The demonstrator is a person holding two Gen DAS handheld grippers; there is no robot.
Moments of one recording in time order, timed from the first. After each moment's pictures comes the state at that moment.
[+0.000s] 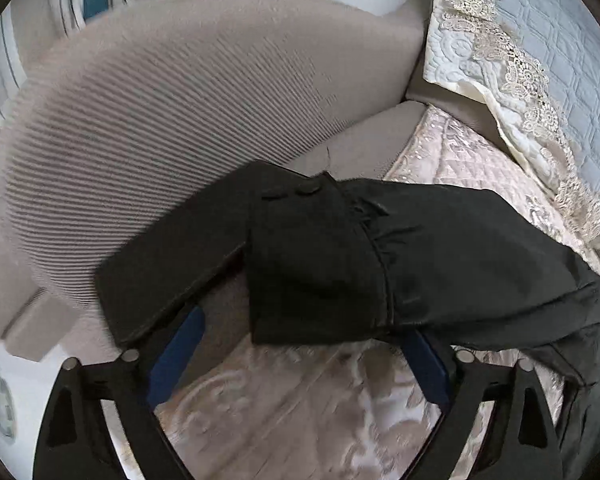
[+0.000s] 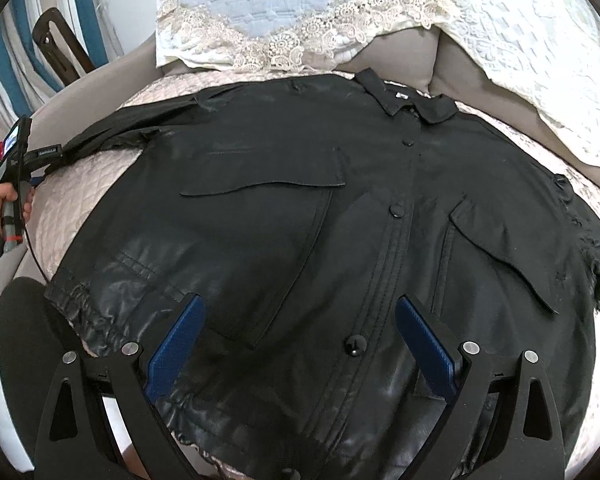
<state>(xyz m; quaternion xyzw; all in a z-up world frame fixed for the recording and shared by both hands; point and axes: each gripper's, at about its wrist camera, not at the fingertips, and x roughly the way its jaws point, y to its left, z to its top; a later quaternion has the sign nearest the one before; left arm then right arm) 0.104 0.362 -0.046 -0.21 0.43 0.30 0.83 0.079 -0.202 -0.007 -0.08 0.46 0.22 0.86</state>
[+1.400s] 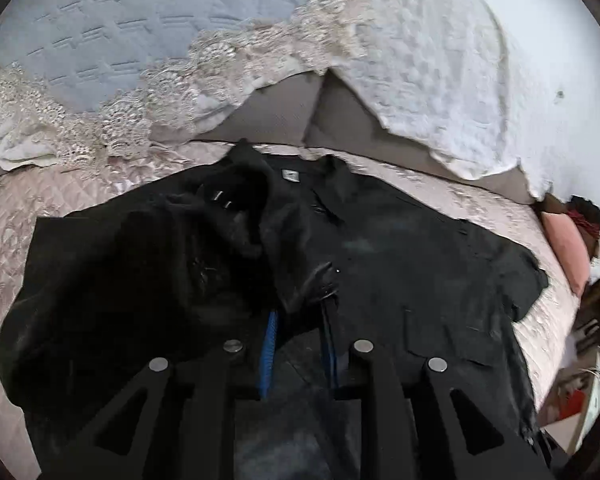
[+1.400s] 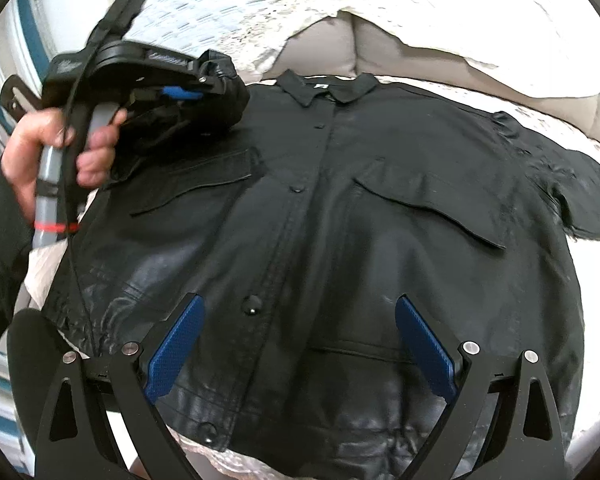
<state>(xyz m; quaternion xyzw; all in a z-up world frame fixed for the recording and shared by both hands) 0.234 -0.051 0.044 -0.09 0.43 -0.16 0.88 0.073 -0.296 -0.003 0.02 0.45 0.17 0.87</state>
